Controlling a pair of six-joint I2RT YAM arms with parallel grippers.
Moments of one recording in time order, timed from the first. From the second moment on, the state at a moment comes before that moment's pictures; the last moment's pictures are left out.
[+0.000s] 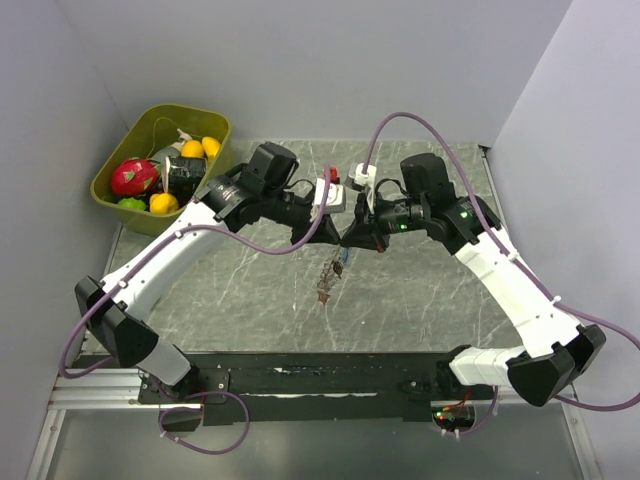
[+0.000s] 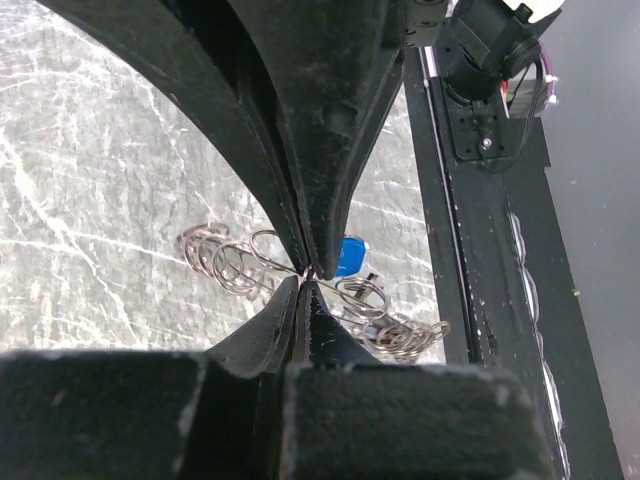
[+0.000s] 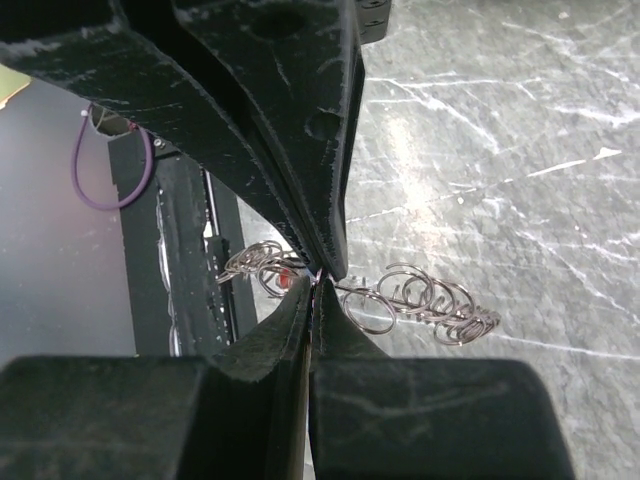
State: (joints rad) left arm -0.72 1.54 1.67 -0.82 0.82 0.57; right arm 0.53 1.26 1.43 -0.82 -0.77 -0.32
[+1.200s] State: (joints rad) left arm -0.67 1.15 0.93 0.39 0.77 -0.07; right arm 0.39 0.95 1.11 -0.32 -0.91 0.02
